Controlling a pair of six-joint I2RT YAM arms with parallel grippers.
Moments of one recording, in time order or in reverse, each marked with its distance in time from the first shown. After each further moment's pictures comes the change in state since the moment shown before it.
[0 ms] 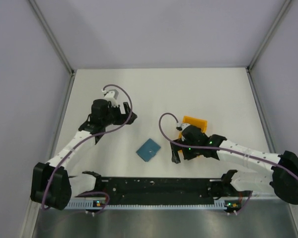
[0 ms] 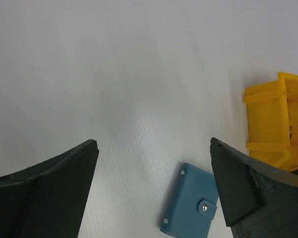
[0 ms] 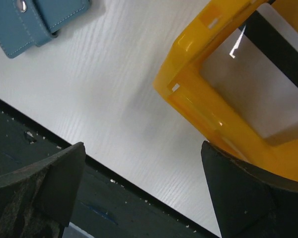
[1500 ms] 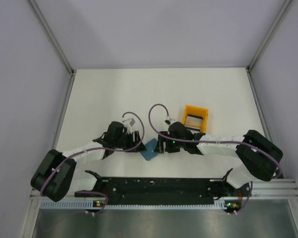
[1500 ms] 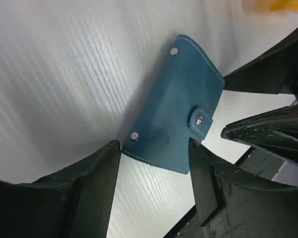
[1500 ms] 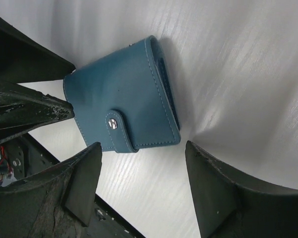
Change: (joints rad) left arm -0.256 0.079 -0.329 0.115 0.156 -0.172; right arm 0.007 0.360 0.027 0.535 -0.074 0.251
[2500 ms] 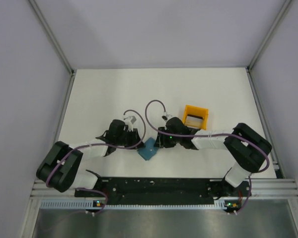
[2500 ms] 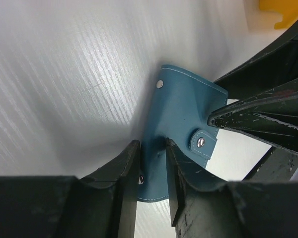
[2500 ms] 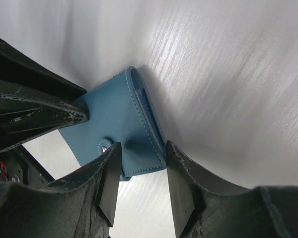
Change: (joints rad) left arm 0.011 0.127 0.029 0.146 -0.004 0.010; right arm -0.052 0.153 0.074 0.098 -0.046 -0.053
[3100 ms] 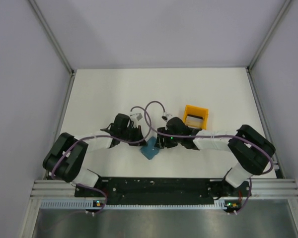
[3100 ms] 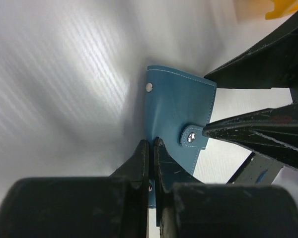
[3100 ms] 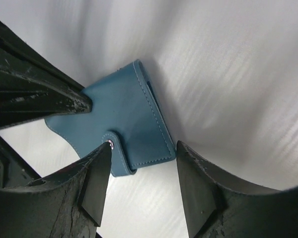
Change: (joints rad) left arm 0.002 0.114 0.125 -0.103 0.098 0.075; right arm 0.001 -0.023 0.004 -0.029 0.018 -0.061
